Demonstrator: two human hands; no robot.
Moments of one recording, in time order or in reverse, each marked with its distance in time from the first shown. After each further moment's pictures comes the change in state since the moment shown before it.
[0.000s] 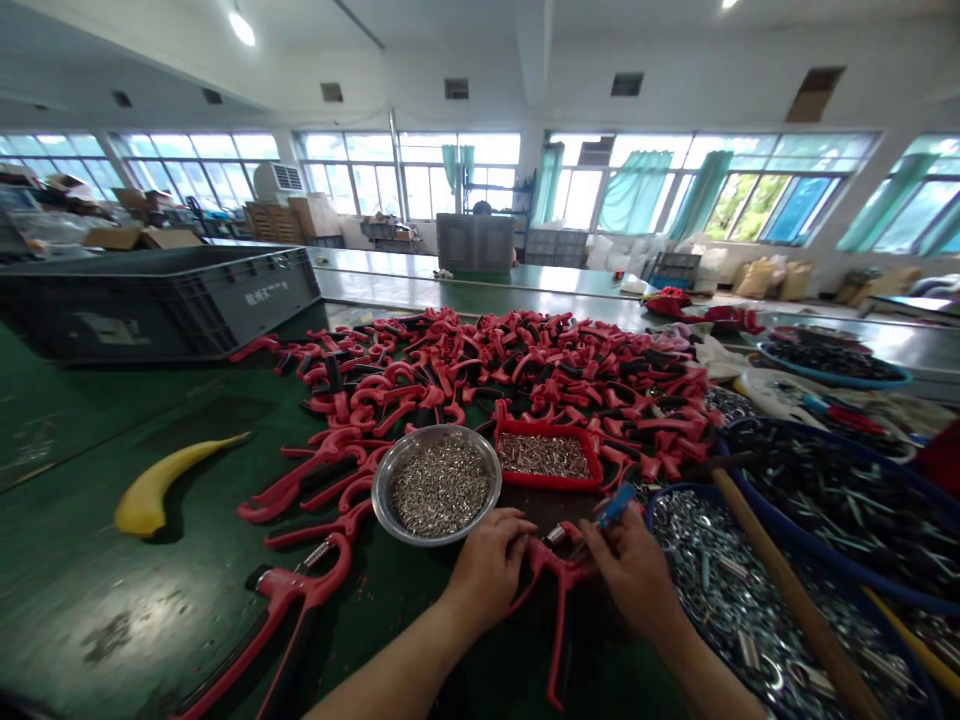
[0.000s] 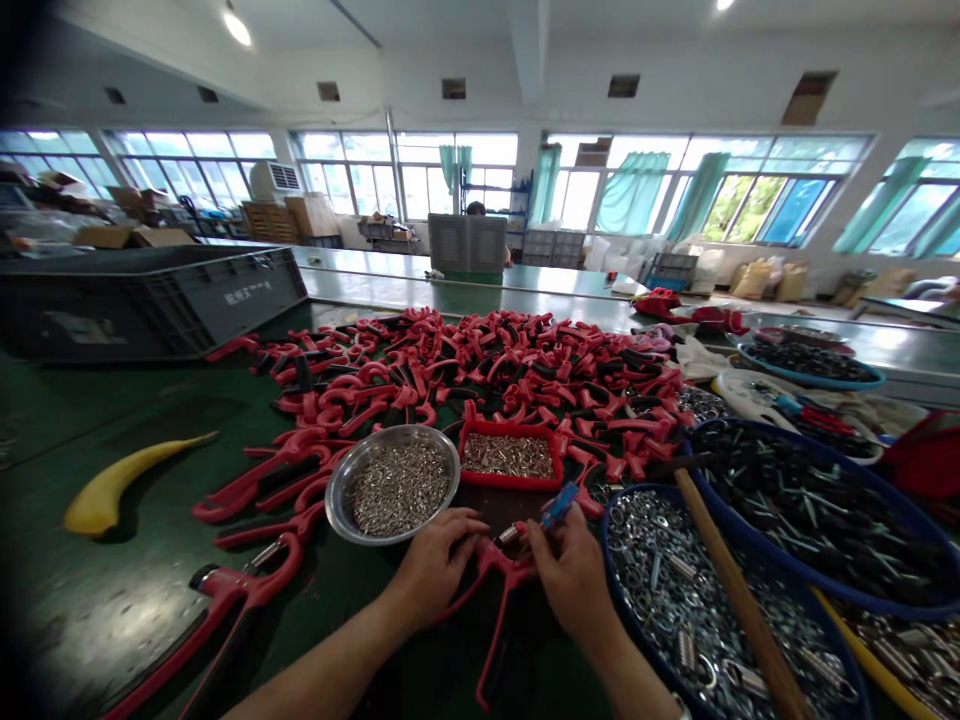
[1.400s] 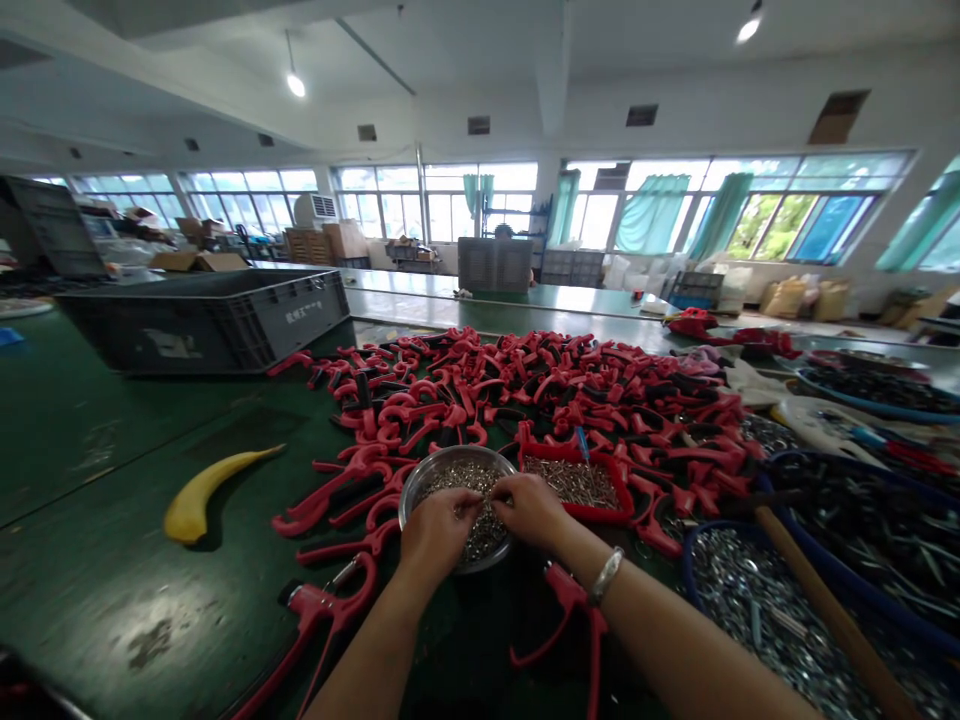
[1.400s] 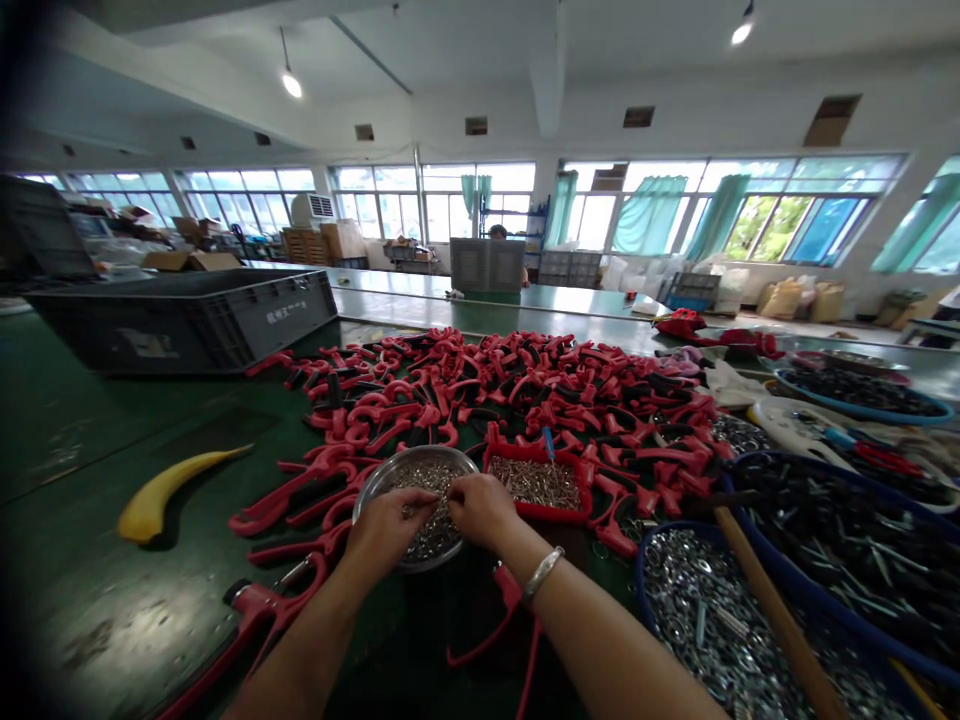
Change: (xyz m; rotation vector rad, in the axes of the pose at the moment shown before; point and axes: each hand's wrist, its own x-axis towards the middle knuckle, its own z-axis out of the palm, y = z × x) left_hand 0.026 -0.019 -0.093 0.249 0.115 -0.291; right_hand 0.086 -0.054 0.107 -0.903 -0.551 -0.423
